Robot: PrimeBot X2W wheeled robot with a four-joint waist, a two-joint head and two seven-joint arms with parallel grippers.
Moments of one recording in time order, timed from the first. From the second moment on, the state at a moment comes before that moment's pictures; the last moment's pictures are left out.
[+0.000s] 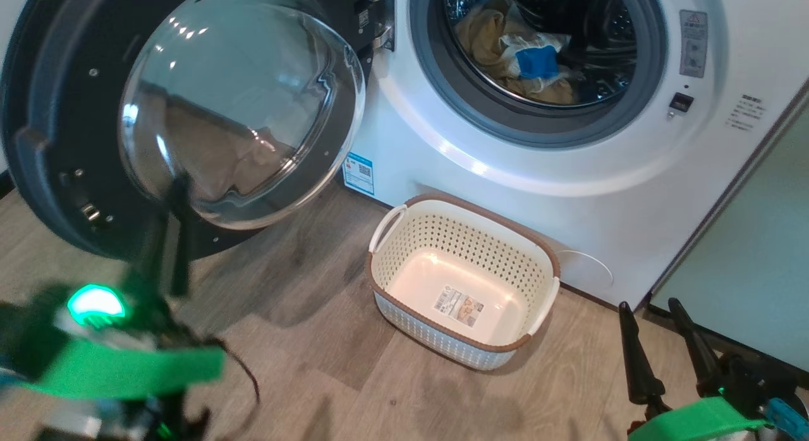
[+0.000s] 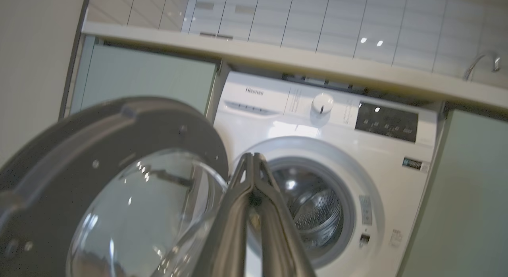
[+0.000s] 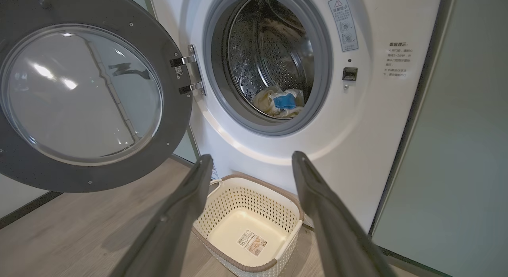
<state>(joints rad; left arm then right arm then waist) 0.07 0.29 -0.06 -0.44 -0.52 0.10 -0.26 0.08 -0.04 0.13 0.05 0.19 0.13 -0.18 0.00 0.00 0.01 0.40</state>
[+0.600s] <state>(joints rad) -0.61 0.51 0.28 -0.21 -1.11 0.01 0.00 0.10 -0.04 0.14 0.04 0.19 0.13 -0.17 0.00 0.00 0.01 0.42</state>
